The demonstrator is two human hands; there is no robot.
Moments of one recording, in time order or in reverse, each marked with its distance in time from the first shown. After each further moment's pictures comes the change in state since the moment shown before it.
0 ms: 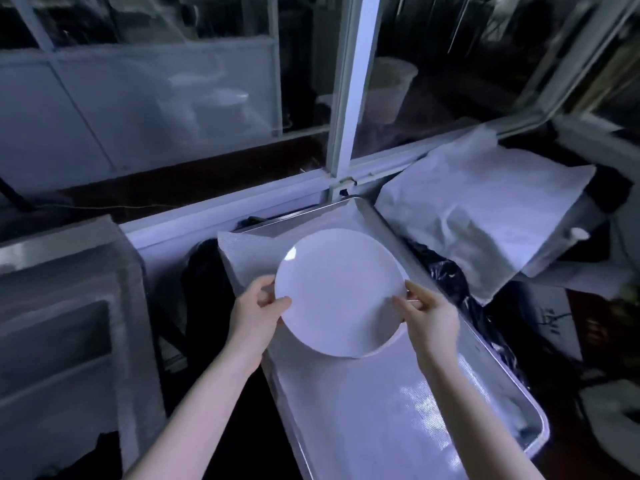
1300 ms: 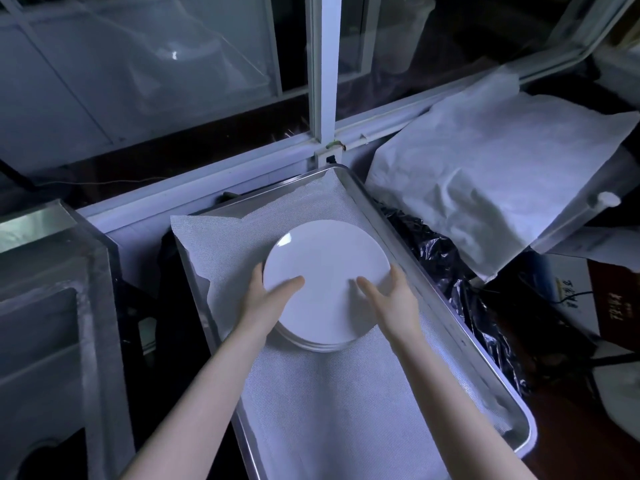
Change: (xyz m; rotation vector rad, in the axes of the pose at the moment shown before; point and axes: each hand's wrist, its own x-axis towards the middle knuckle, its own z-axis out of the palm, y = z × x) left_hand 0.040 -0.036 0.087 0.198 0.062 -0.162; right_hand 0.059 0.053 0.015 0.046 -0.268 0.232
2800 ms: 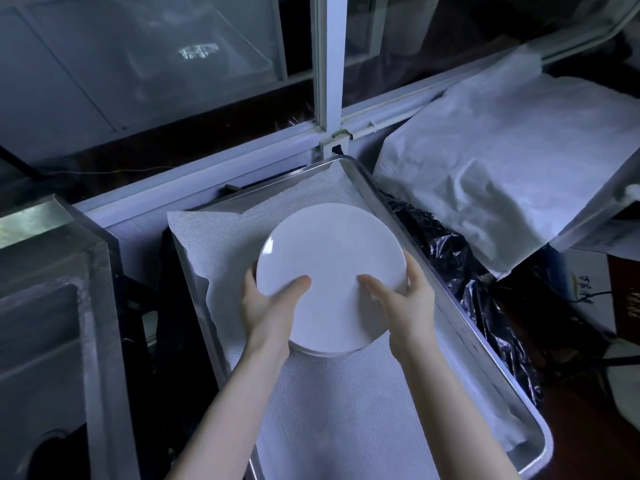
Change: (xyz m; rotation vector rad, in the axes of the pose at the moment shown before) left_hand -0.022 0.011 0.023 -0.298 0.257 -0.025; right_hand -0.003 -0.017 0.001 0.418 0.047 0.075
